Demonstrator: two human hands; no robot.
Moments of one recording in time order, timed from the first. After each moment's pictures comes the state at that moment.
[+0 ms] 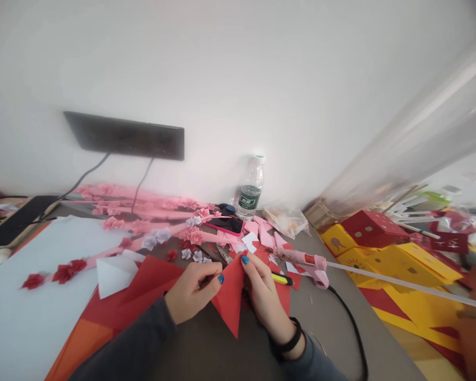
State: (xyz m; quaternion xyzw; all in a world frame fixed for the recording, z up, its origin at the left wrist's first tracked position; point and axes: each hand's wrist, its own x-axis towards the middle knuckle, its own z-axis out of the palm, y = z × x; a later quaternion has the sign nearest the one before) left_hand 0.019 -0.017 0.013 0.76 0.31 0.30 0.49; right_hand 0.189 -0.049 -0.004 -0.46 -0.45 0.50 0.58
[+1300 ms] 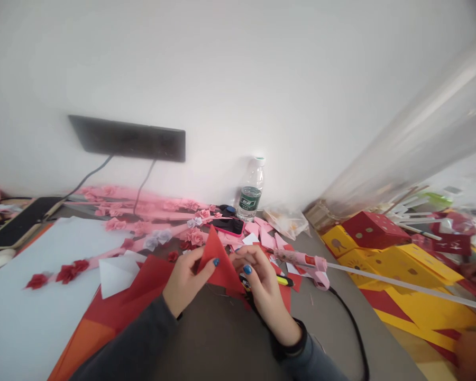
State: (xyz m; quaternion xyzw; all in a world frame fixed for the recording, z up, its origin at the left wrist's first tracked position) left_hand 0.020 -0.010 0.011 0.66 0.43 0.41 0.46; right_hand 0.194 -0.050 0.006 -0.41 -0.57 0.41 0.58
